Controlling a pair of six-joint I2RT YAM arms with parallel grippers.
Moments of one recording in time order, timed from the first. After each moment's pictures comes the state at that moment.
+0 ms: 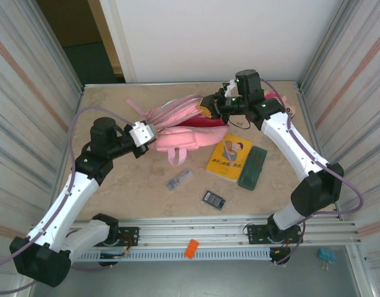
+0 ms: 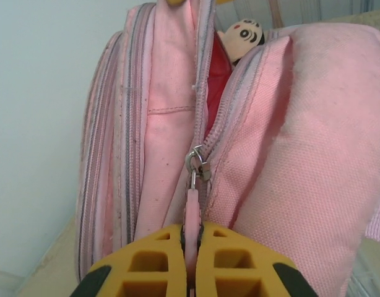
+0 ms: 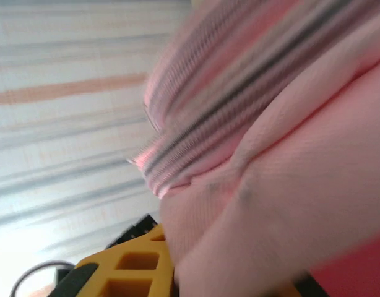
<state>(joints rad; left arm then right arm) -0.32 0.95 0.88 -0.30 0.49 0.66 0.42 1.55 1.54 -0.51 -0.69 1.25</state>
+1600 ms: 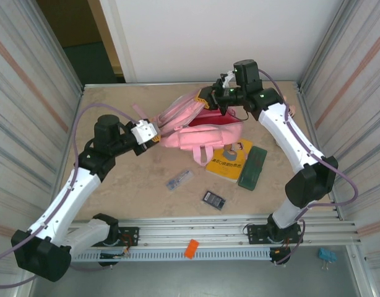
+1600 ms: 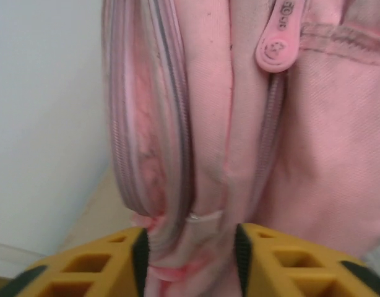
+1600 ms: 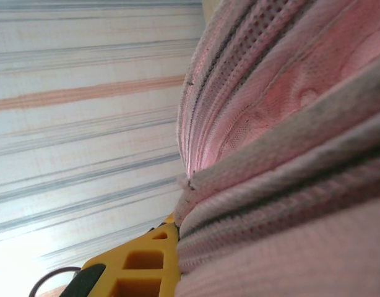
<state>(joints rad) -0.35 0.99 0.91 -0.34 0.41 0.70 0.42 1.64 1.70 -0.58 -0.72 1.20</state>
